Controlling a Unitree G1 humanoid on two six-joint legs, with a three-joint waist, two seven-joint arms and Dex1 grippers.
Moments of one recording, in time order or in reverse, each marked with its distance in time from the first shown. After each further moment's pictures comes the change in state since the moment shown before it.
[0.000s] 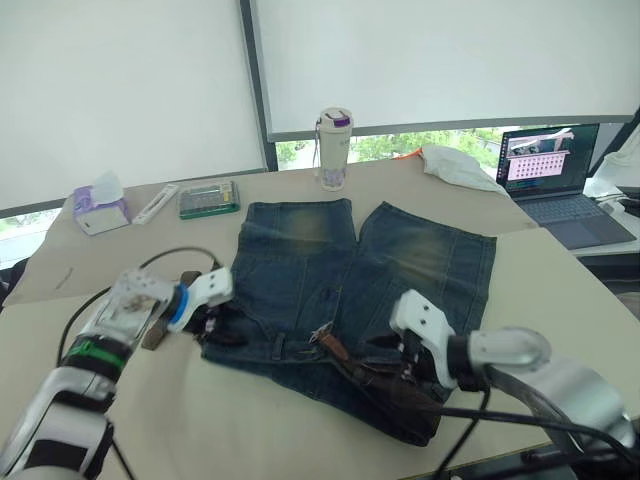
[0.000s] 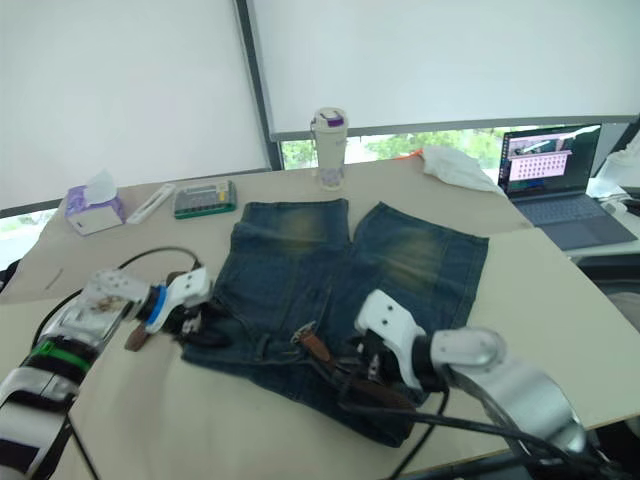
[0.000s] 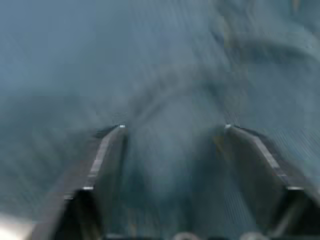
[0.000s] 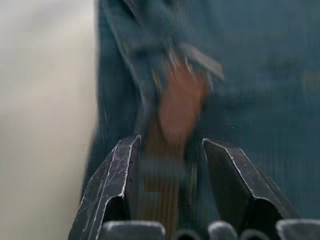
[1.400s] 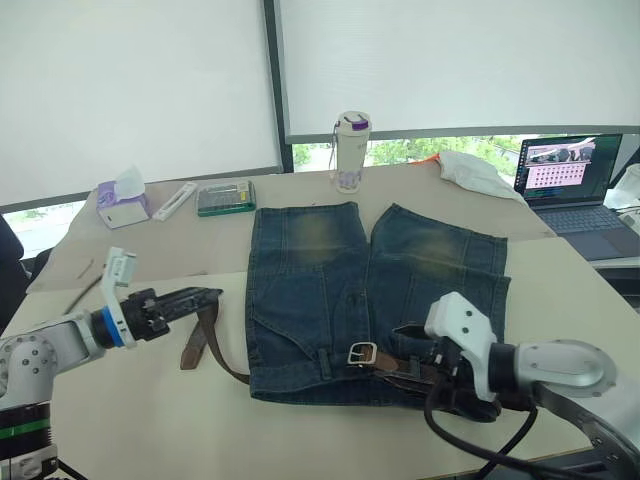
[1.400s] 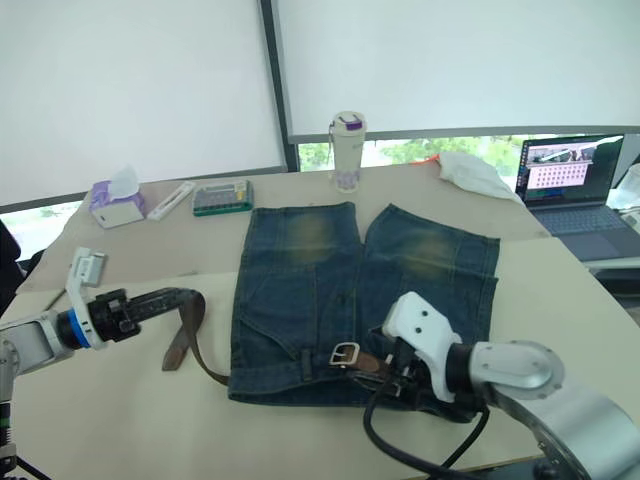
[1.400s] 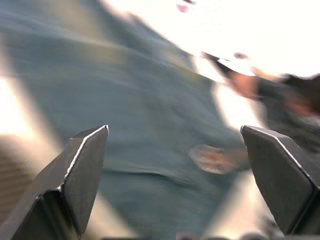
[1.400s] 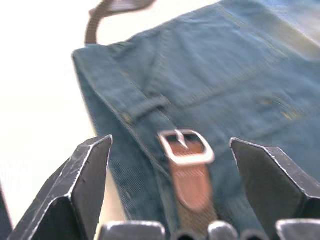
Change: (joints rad) left arm 0.379 0.006 0.710 -0.435 -0.658 0.773 0.535; right arm 0.046 -0.015 -0.193 -0.109 0.178 -0.018 -0.039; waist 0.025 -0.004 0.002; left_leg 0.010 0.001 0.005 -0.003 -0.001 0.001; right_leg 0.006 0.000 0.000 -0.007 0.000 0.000
